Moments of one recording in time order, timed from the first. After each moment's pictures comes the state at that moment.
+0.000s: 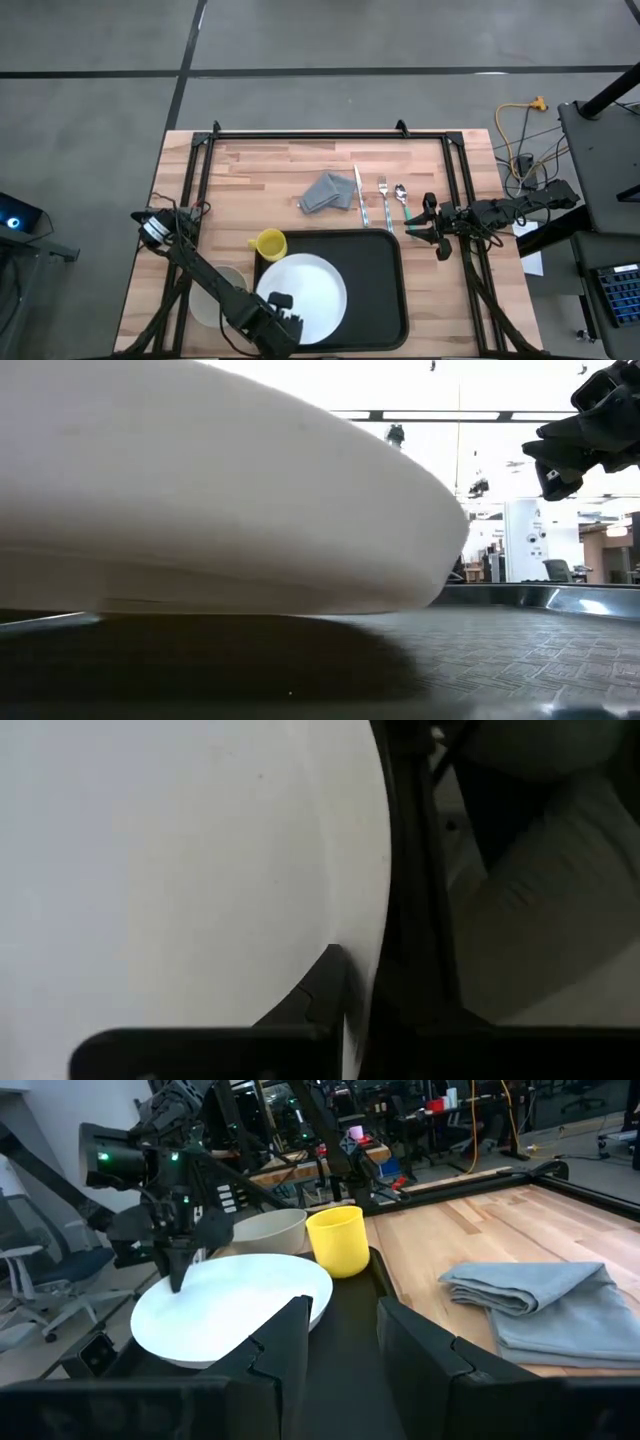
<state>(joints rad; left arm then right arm) -0.74 1.96 1.46 -0.62 0.02 -0.62 0.32 0.09 0.01 0.04 0.23 0.28</state>
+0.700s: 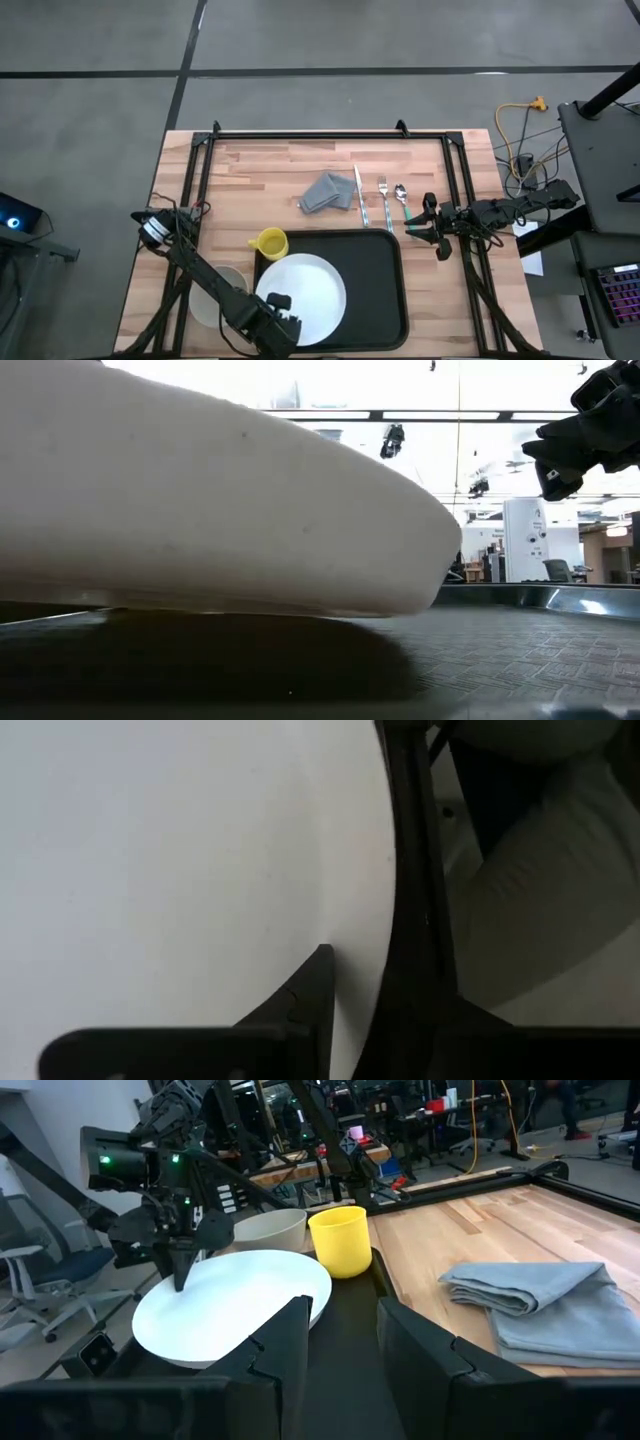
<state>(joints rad) -0.74 1.96 1.46 -0.64 0.03 -0.60 0.32 0.09 0.01 0.04 0.23 0.28</state>
